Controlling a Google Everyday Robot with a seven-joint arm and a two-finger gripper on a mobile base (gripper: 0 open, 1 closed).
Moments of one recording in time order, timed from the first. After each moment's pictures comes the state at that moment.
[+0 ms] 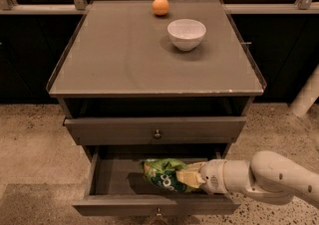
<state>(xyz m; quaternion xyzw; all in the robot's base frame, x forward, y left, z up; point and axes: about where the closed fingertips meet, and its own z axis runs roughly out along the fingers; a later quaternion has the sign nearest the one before) 0.435 -0.090 0.583 -0.24 0.84 0.38 0.30</state>
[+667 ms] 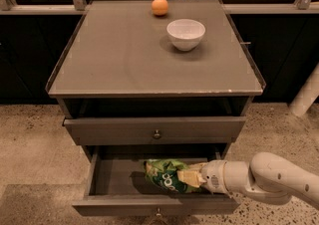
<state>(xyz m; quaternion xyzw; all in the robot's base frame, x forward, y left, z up) 0.442 -0.094 0.566 -0.23 0.84 0.38 0.30</state>
